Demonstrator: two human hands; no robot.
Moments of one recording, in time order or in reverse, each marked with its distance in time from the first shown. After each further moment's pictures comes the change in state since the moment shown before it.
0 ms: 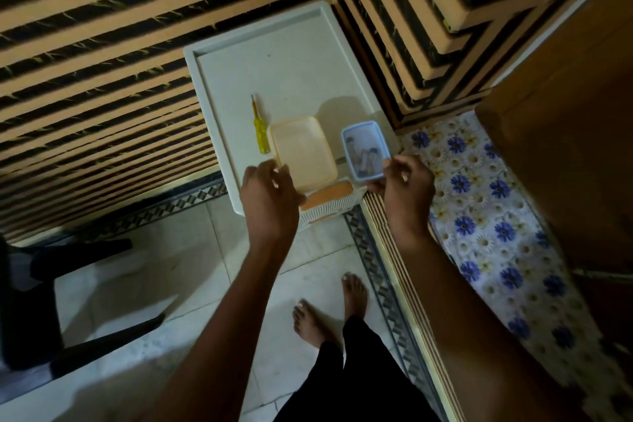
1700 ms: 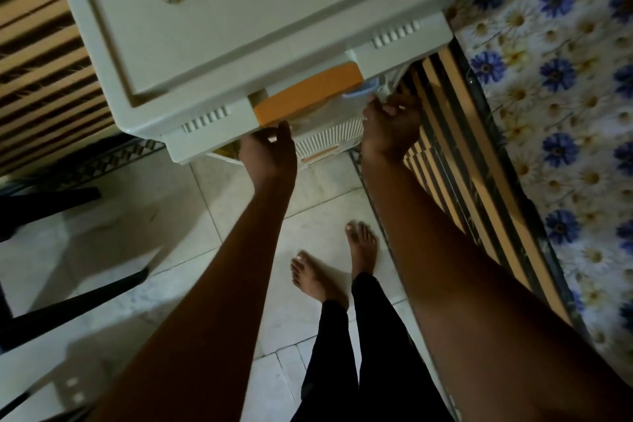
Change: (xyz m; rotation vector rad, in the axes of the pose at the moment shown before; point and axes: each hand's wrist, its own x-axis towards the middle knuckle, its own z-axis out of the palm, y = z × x) left_hand -0.048 -0.433 0.289 -0.050 0.089 -0.326; right_hand 0.083 0.222 0.076 0.005 0.262 0.122
